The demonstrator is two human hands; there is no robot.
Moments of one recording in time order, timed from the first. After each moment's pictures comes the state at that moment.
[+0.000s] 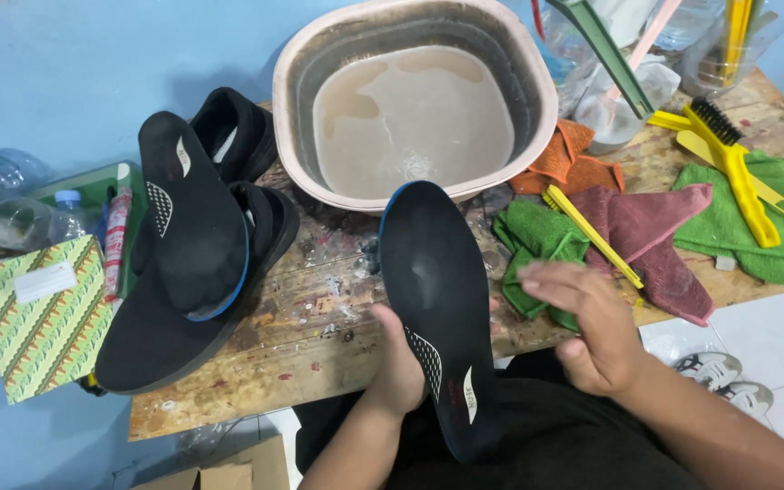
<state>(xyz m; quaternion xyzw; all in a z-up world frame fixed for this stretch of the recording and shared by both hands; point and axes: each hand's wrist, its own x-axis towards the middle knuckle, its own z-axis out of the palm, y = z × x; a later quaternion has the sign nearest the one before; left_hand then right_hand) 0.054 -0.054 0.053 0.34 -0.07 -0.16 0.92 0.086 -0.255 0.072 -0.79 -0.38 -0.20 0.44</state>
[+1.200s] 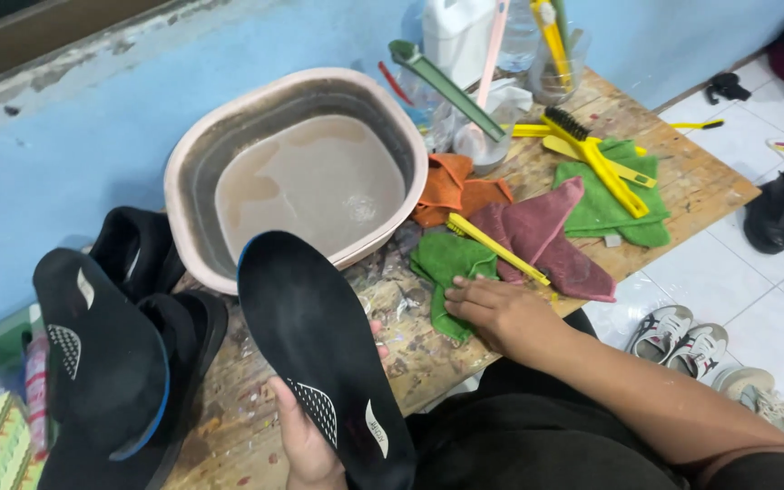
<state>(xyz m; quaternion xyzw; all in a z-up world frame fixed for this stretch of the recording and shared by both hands) 0.062 -0.046 0.068 0.23 -0.12 -0.08 0.96 0.113 -0.291 0.026 -0.90 -0.37 -0.17 0.18</state>
